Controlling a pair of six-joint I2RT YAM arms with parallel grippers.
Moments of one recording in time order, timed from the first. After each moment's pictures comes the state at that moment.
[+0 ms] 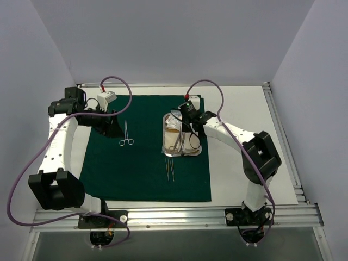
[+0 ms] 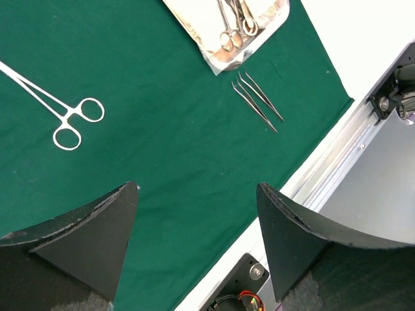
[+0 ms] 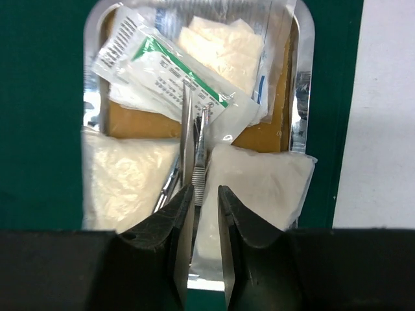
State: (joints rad) left arm 0.09 1.46 1.49 -1.23 0.79 0.50; right arm 0.65 1.79 1.33 -0.41 0.31 0.52
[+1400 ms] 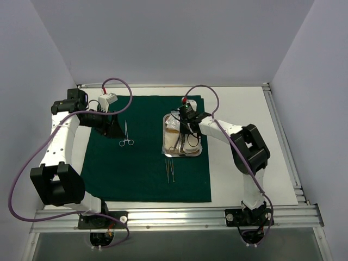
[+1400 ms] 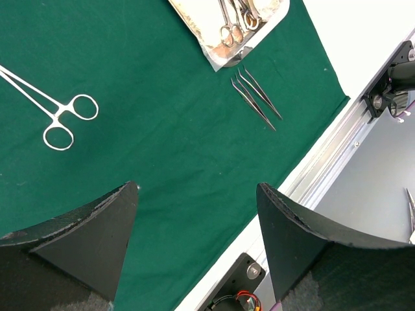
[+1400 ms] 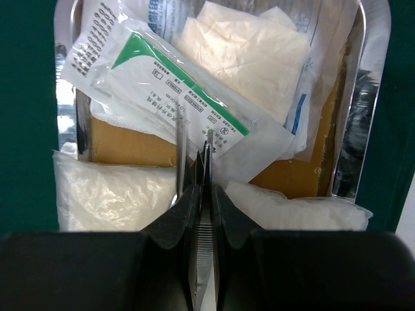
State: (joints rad) left arm 0.10 1.52 1.48 -1.22 0.81 0.51; right arm 0.60 1.99 1.36 -0.31 0.18 0.50
